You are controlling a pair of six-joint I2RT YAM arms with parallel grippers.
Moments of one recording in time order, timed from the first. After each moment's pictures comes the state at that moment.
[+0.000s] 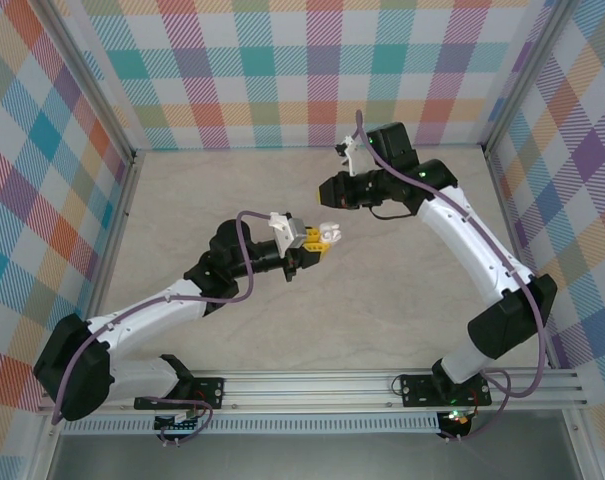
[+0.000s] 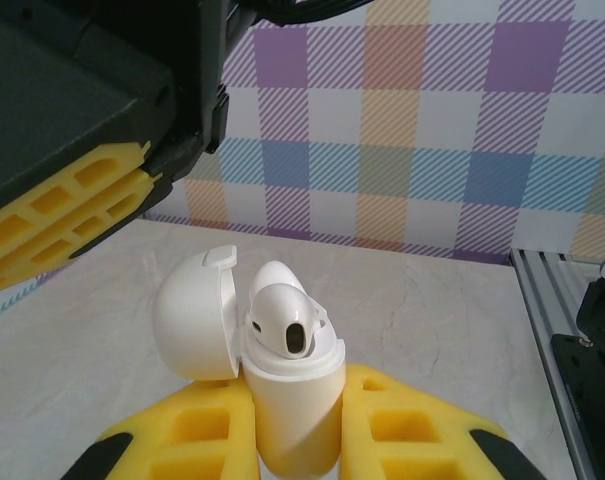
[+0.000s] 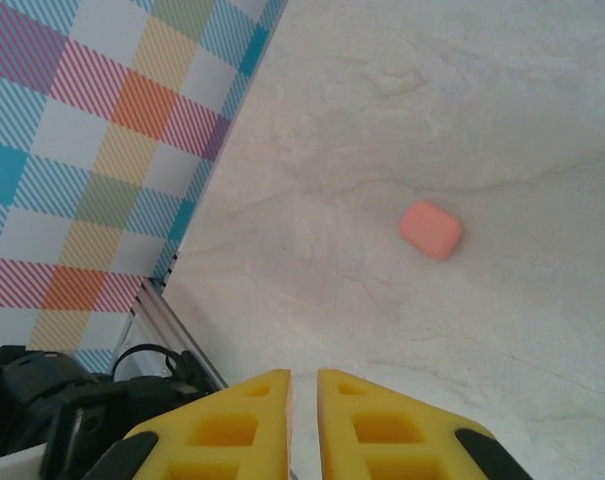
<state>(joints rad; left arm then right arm) -0.74 1.23 0.75 0.44 0.52 0.07 0.50 1.58 1.68 -0.86 -0.61 0.39</state>
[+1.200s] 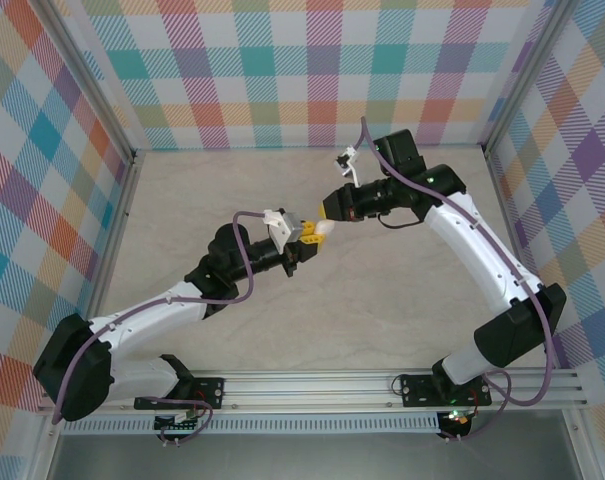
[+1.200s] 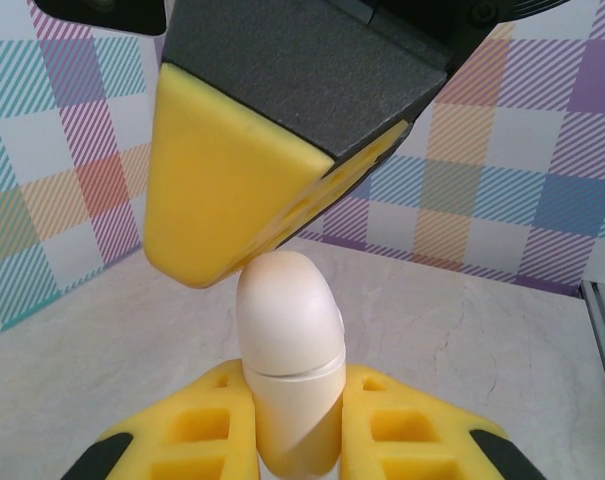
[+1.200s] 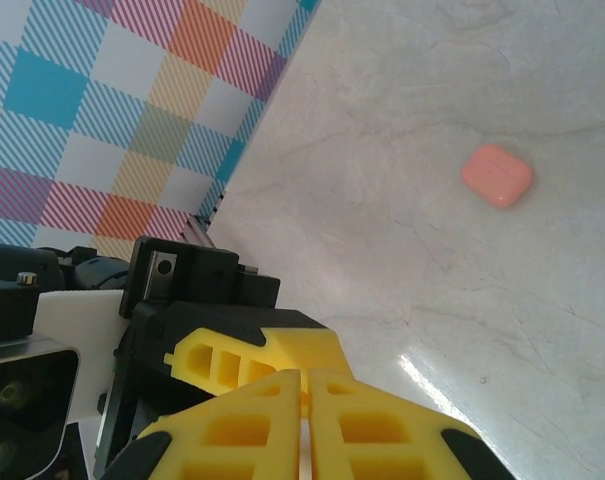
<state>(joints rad) -0.74 1.22 0.71 0.49 0.37 0.03 0.50 1.52 1.63 -0.94 -0.77 0.30</state>
